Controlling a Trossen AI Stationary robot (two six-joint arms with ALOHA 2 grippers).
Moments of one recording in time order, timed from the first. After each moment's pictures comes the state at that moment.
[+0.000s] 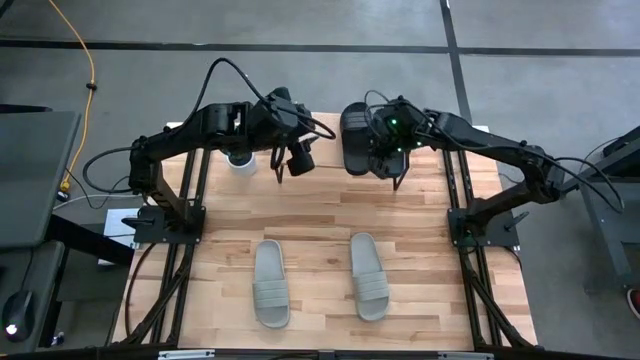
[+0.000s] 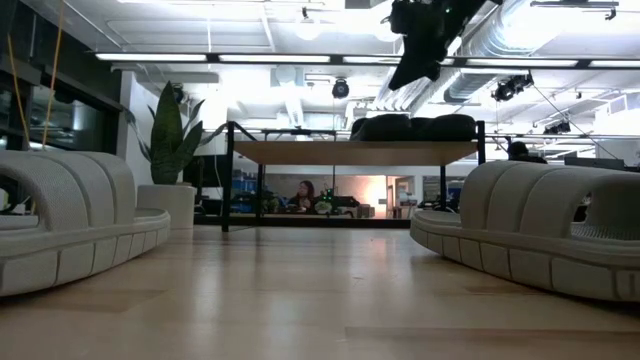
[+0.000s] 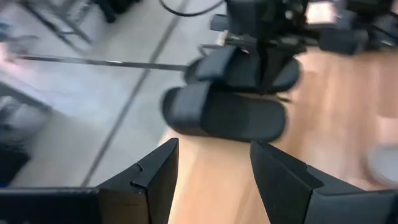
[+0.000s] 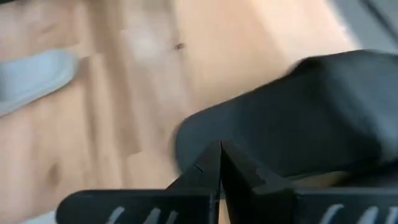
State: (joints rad) left arm 0.22 1.68 2.10 -1.10 -0.44 0.13; right arm -0.43 1.38 1.33 -0.77 -0.14 -0.08
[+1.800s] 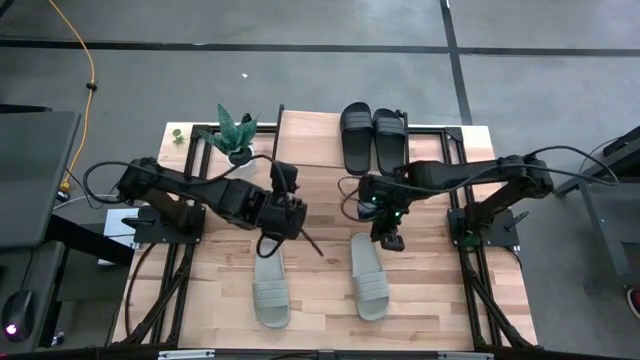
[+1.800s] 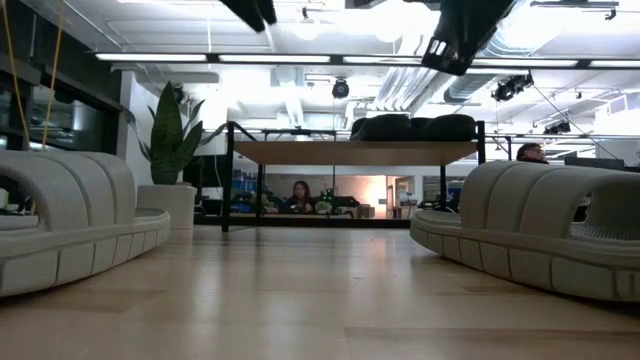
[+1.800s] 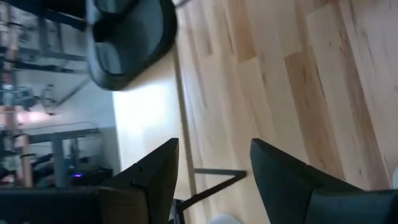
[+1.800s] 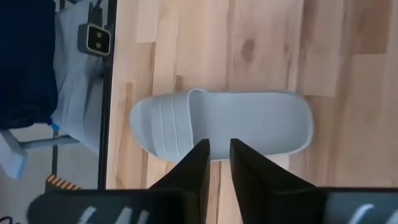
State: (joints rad) left arm -0.18 1.64 1.67 -1.23 -0.73 0.21; right arm 0.05 1.50 1.33 -1.01 -0.41 0.10
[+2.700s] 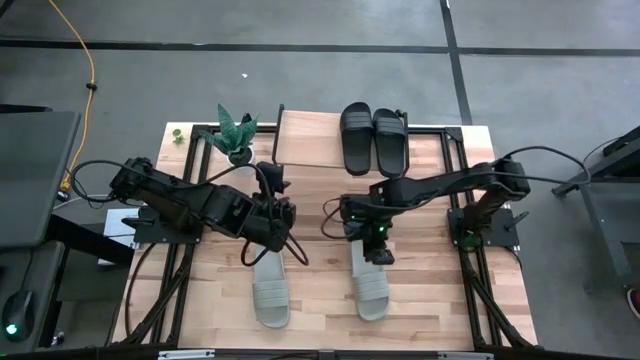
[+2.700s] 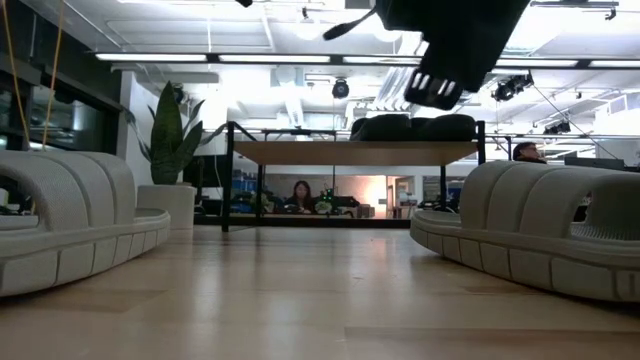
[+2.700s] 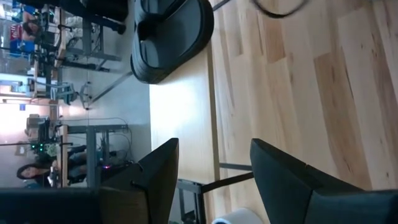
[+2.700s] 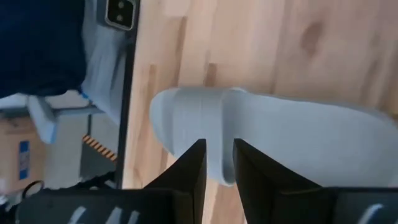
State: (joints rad) left arm -0.26 1.59 1.67 -1.30 -0.89 0.12; right arm 0.10 1.69 1.33 -0.92 -0.58 0.04
